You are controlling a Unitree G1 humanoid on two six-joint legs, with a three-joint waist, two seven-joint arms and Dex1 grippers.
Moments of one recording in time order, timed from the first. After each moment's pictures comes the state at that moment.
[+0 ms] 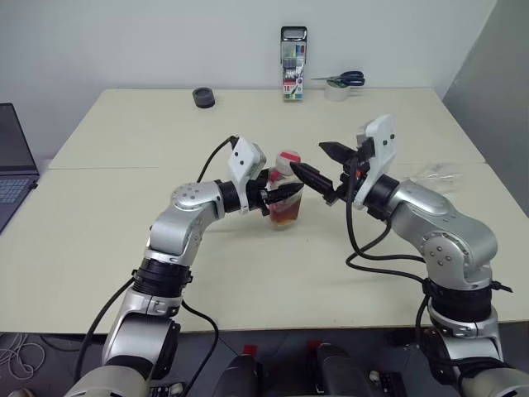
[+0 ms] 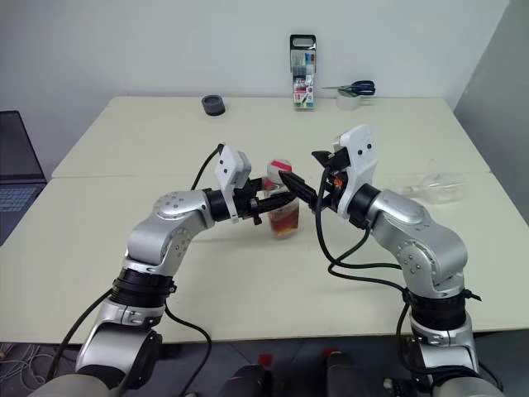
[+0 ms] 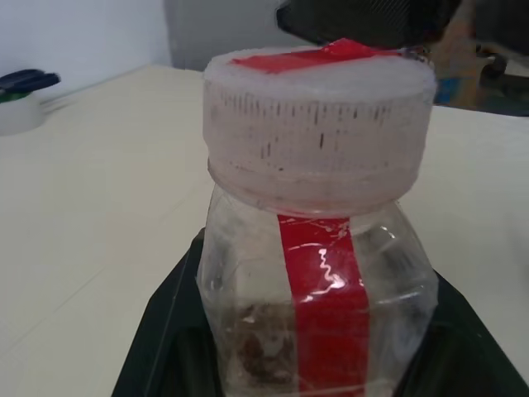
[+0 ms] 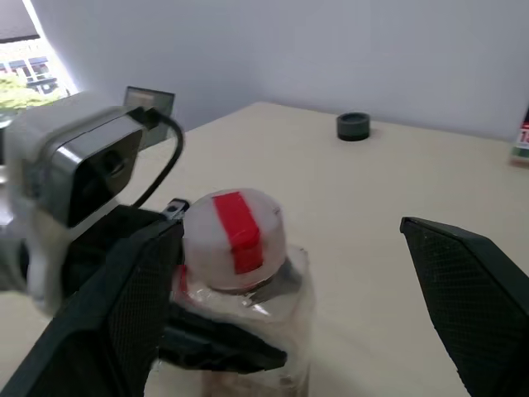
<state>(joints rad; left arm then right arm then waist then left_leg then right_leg) -0.69 0.39 -0.10 0.07 -0.35 0.45 -0.92 -0.61 -0.35 -0.02 -0.45 0.63 0.89 0.38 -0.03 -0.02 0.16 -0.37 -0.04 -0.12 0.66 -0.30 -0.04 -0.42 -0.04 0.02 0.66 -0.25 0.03</state>
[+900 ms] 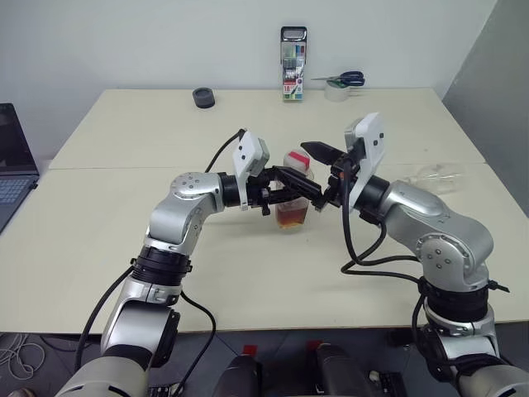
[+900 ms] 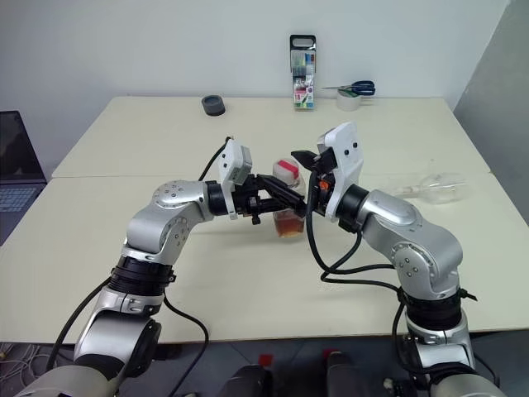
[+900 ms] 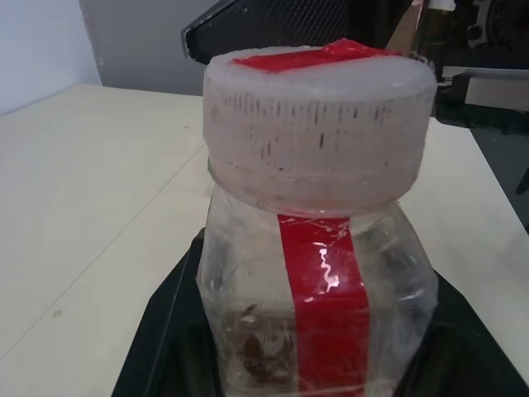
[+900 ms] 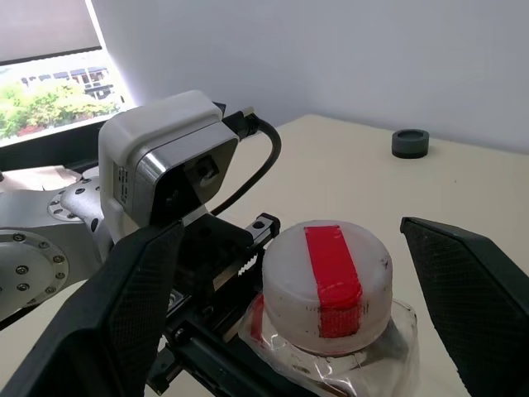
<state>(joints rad) -0.75 0.39 -0.12 0.12 -0.37 0.43 -1.04 -0.63 -0.31 0.02 -0.47 0.68 0.89 0.35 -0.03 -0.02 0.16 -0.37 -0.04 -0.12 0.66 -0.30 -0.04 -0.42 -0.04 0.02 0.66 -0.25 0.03</state>
